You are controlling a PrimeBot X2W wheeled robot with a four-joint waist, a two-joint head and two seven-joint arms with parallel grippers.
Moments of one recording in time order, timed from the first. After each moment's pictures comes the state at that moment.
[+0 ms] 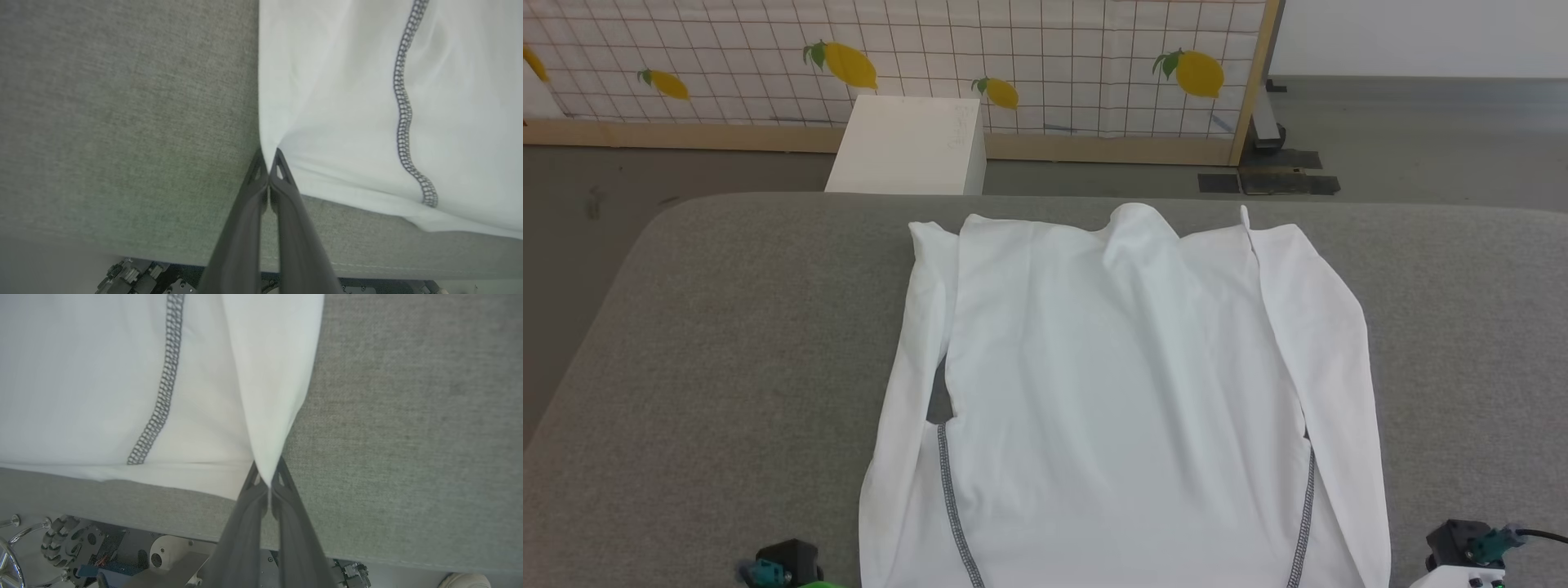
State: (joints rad) left arm 0.15 0.30 -0.34 0.14 -0.72 0.31 0.38; right arm 0.21 -0.08 -0.18 0.08 0.26 0.15 0.80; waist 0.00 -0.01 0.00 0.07
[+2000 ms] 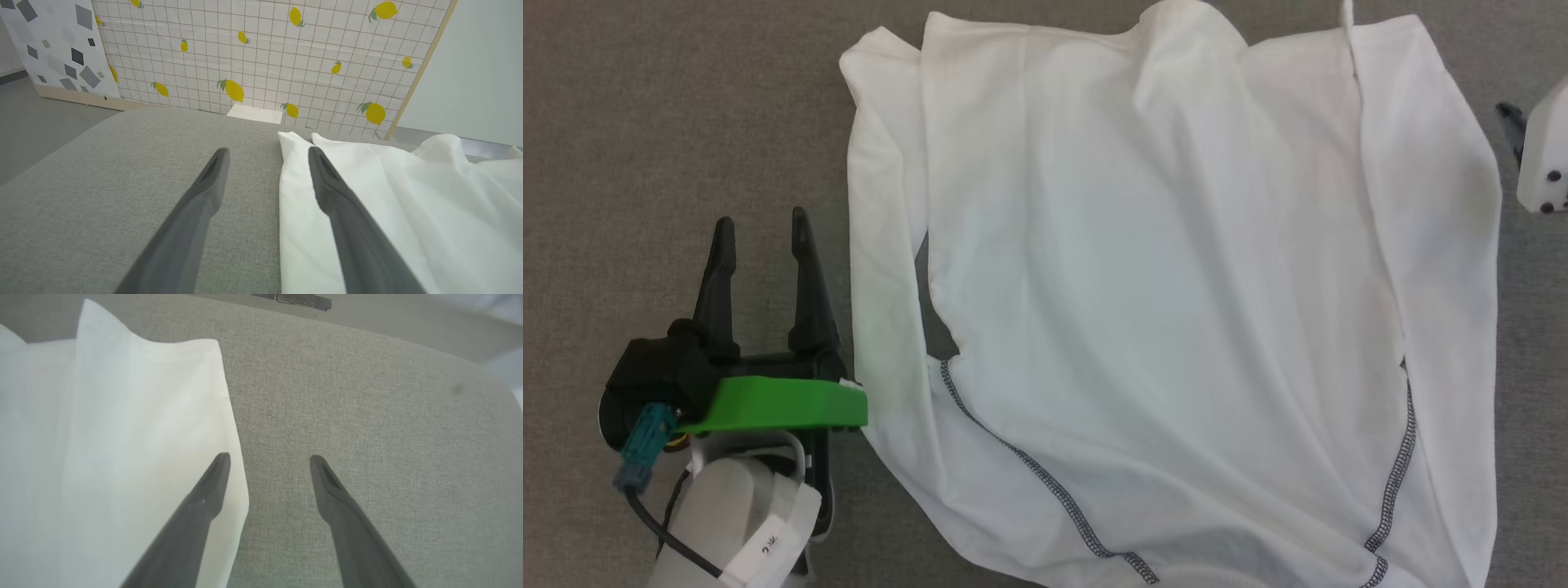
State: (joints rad) left arm -0.21 0.23 -0.17 -0.09 -0.40 0.19 -0.26; right arm -0.81 -0.35 -0.09 0.43 0.12 0.13 0.77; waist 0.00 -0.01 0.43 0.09
